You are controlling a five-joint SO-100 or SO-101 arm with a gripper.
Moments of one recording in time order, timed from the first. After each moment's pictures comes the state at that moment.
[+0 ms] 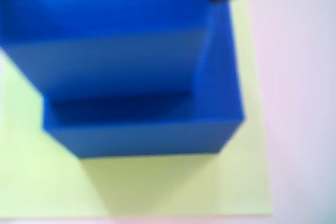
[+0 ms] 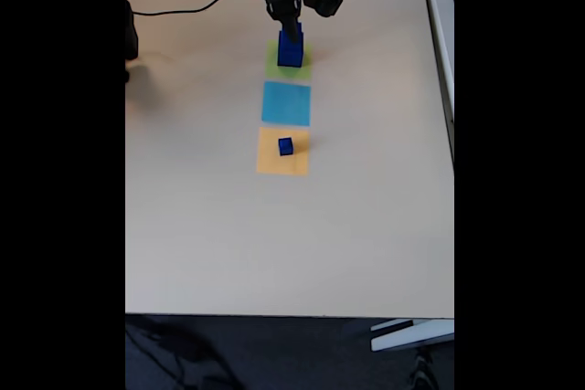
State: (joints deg) arm -4.0 69.5 66.0 70.8 96.4
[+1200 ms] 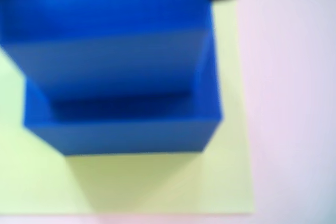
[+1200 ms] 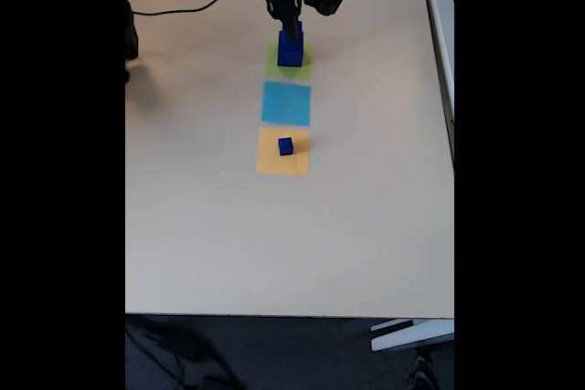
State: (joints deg) arm -4.7 69.5 66.0 70.5 96.6
